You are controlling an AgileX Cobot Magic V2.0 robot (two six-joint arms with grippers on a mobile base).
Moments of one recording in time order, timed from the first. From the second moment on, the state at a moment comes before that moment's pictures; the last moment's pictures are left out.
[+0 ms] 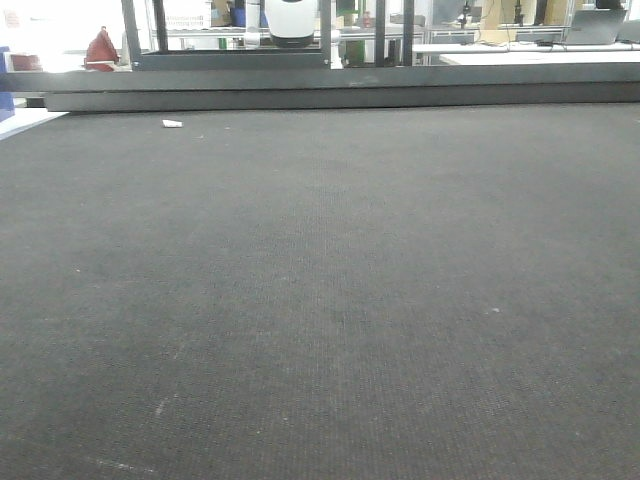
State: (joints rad) left arm -0.02 -0.01 0.03 -0.10 -0.04 0.05; right arm 0.02 0.22 -0.32 -0.02 0.11 0.07
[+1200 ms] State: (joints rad) left arm -0.02 -0.01 0.03 -0.10 -0.04 0.05; right arm 0.02 0.22 -0.32 -0.01 0.11 0.07
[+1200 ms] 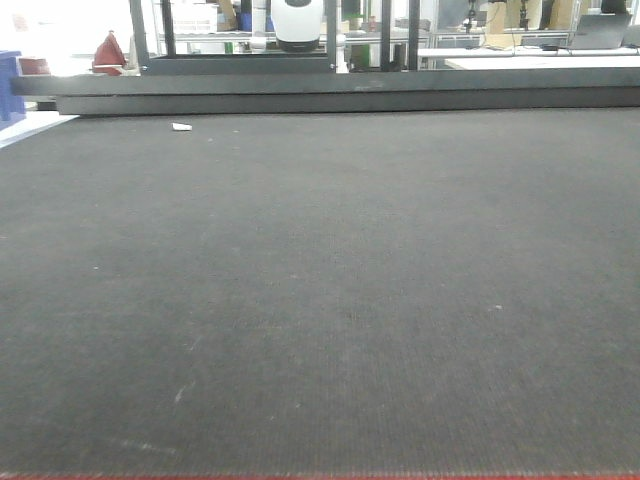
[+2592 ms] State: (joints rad) left arm -0.02 -0.01 0.03 -0.10 -0.04 0.05; right arm 0.02 0.22 -0.32 -0.01 0.11 0.07
